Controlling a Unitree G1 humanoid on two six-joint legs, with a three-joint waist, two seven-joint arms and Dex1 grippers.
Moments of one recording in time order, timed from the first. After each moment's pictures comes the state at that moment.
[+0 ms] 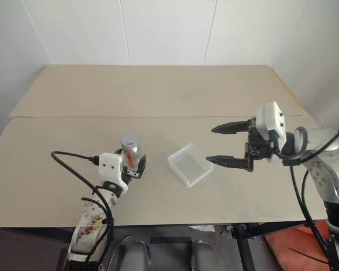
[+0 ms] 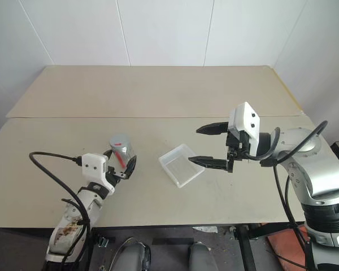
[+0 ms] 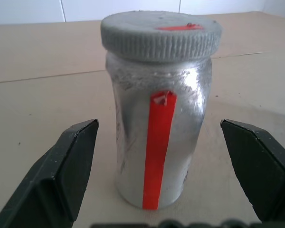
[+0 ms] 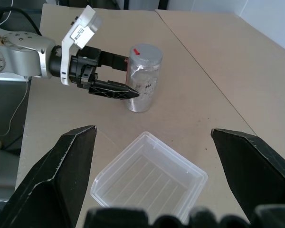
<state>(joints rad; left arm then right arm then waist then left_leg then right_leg) -0.01 0.21 -0.01 -0.33 -0.17 0.25 -0.17 -0.50 -0.83 -0.05 -0.33 0.58 0.53 1.11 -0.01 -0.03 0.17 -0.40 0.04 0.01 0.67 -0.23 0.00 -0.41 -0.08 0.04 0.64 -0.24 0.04</state>
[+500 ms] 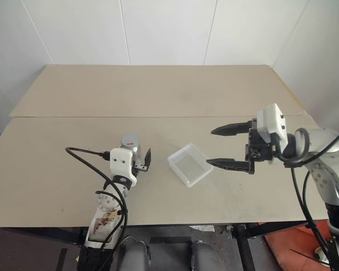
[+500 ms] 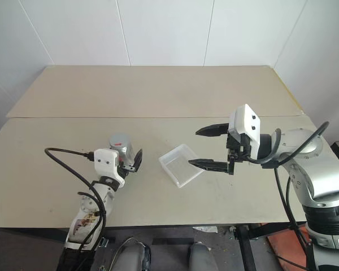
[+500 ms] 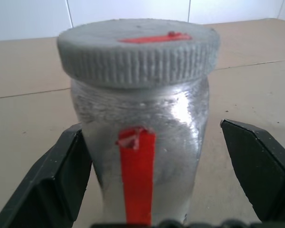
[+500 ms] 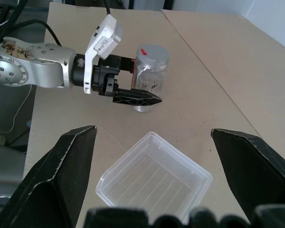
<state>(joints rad) -0.11 0.11 -0.04 -0.18 -0.05 0.15 -0.11 -0.49 -0.84 -0.06 -0.35 0.58 0.53 1.13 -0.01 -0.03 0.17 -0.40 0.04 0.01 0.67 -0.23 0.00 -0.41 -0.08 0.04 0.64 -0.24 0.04</state>
